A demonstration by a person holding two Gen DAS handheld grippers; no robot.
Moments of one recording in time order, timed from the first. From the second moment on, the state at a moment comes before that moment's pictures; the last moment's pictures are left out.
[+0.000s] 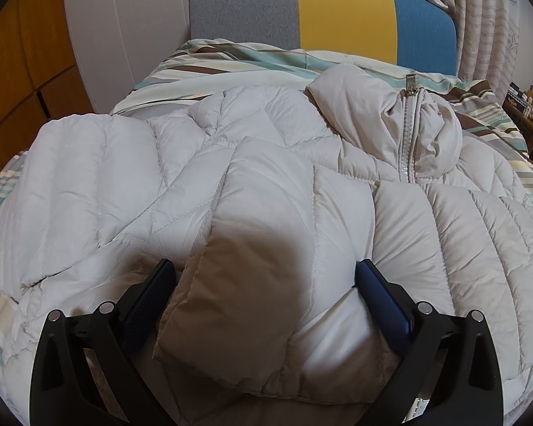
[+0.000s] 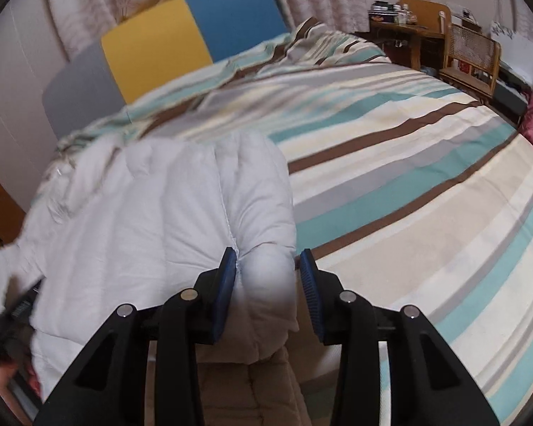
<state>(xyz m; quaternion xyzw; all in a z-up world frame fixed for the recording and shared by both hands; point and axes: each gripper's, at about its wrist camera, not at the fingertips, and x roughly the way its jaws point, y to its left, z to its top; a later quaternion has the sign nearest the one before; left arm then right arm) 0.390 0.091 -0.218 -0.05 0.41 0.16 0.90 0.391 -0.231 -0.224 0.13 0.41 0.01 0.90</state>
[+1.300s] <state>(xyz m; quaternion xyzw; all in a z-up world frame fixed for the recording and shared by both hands) 0.356 0.098 -0.201 -0.04 0.42 0.15 0.89 0.403 -0.189 -0.234 0.01 0.41 0.03 0.91</state>
